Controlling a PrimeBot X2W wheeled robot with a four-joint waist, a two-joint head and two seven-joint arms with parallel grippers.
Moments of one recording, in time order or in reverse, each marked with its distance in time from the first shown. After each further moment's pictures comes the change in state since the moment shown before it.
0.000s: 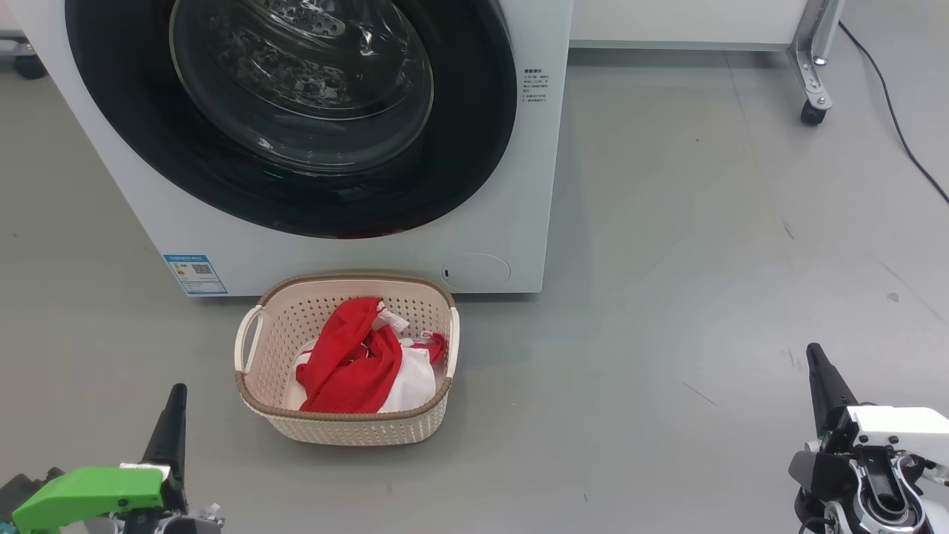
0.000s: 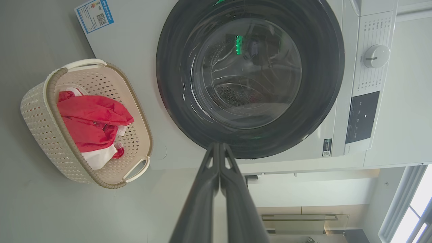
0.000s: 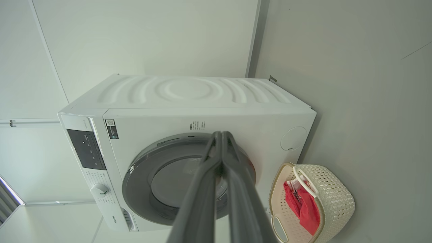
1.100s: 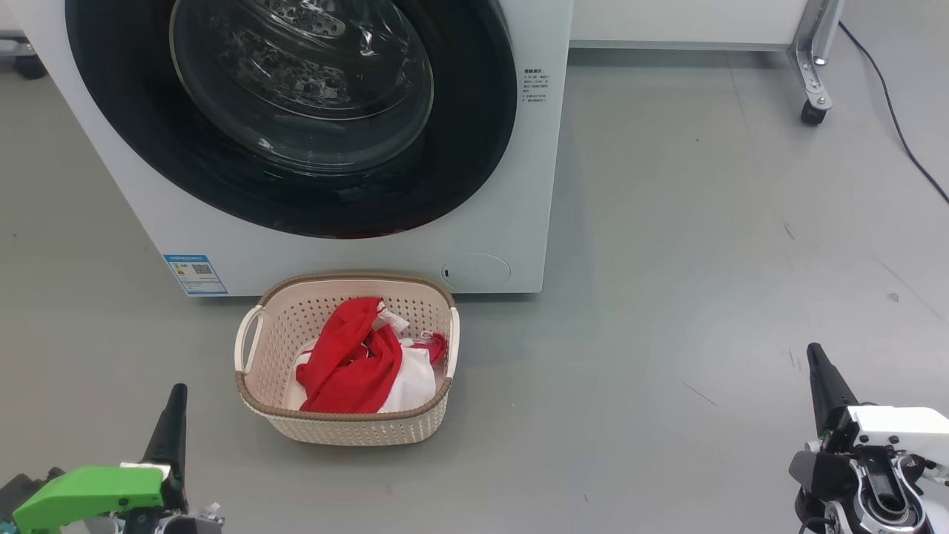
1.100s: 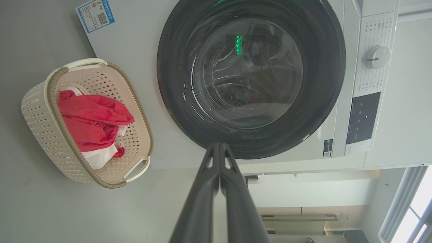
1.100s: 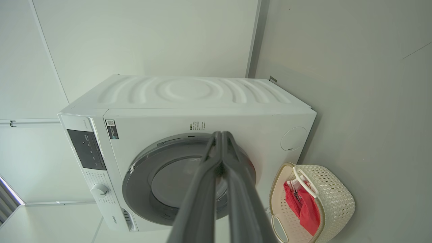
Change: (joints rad) left arm -0.004 -0.002 0.003 0.008 0.000 0.000 0.003; right arm 0.000 0.000 -0.001 0.000 0.000 0.000 0.000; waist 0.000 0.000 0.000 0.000
